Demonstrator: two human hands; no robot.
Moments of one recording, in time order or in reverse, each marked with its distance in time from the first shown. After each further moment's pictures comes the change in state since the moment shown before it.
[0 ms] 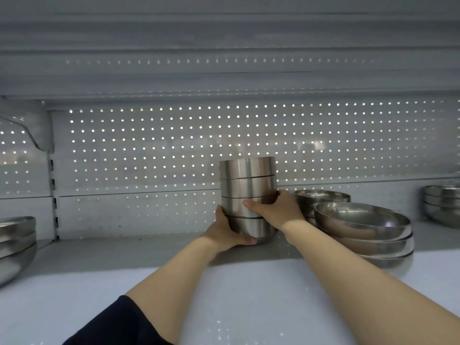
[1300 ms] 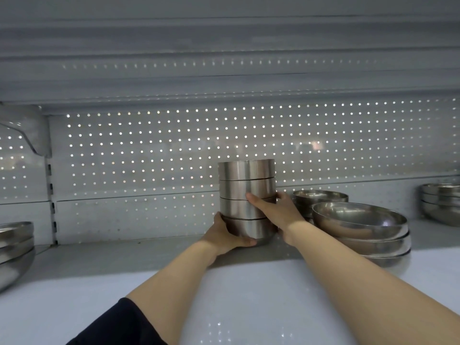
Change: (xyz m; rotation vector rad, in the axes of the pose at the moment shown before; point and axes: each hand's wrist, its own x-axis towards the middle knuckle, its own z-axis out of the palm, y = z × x) left_hand -0.010 0.005 0.002 -0.089 0.018 -0.010; right_hand 0.004 0.007 0.003 0.375 -0.081 0.075
